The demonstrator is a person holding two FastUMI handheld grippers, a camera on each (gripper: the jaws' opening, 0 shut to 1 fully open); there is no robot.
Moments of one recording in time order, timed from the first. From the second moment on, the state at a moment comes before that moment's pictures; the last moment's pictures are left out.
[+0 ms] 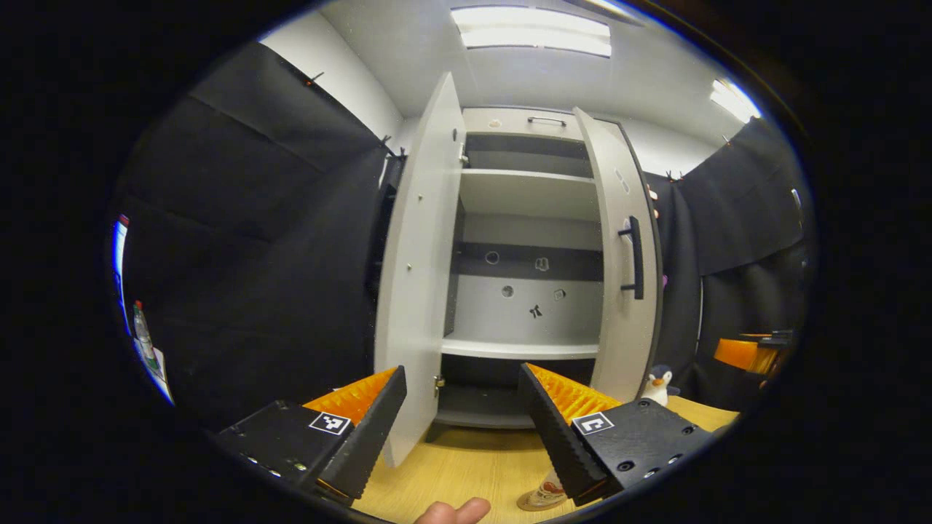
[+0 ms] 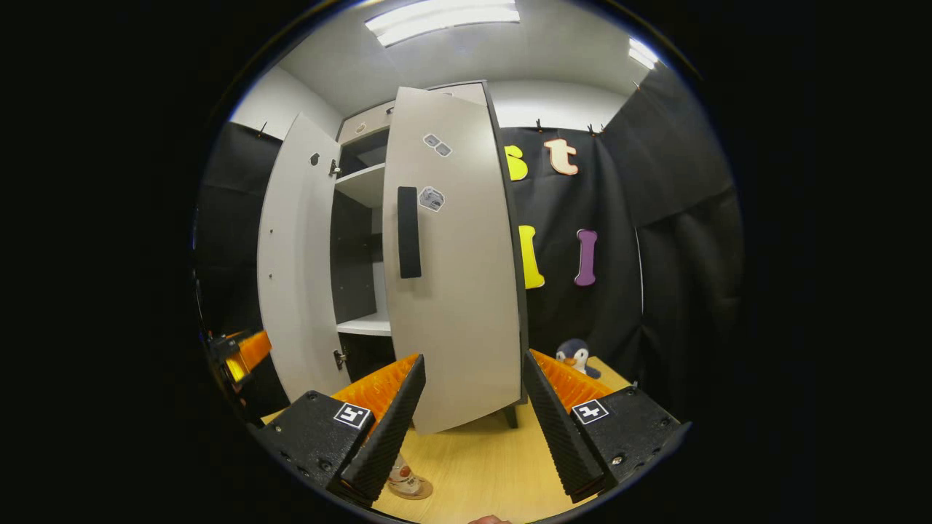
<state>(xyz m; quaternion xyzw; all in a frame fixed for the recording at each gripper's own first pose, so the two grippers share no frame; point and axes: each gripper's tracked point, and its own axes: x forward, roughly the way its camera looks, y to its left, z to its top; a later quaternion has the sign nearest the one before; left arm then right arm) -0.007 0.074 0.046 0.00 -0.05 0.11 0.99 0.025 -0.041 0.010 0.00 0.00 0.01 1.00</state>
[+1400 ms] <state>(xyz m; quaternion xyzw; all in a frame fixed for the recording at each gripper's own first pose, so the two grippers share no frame) 0.077 0.184 0.022 -0.06 -0.02 0.22 0.97 0.011 -0.087 0.010 0.02 0.01 -0.03 1.00</state>
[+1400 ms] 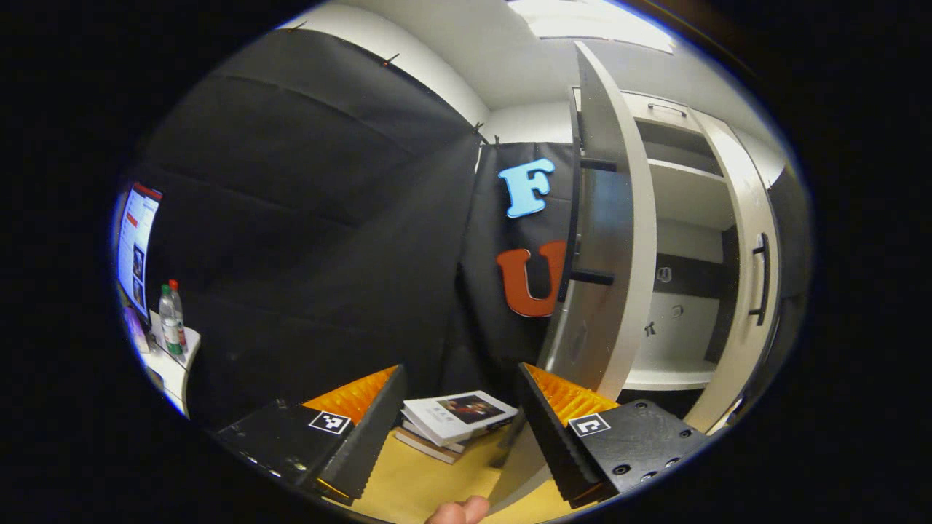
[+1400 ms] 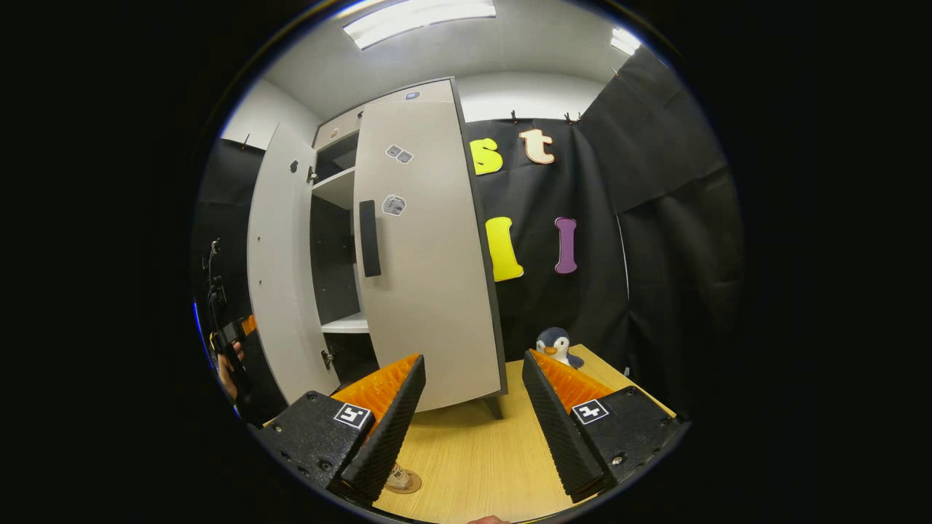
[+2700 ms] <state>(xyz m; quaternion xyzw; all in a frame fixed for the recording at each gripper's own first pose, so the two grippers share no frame) 0.011 0.026 -0.032 -0.04 0.06 0.02 1.00 0.002 -0.045 0.005 0.01 0.03 -0.02 1.00</state>
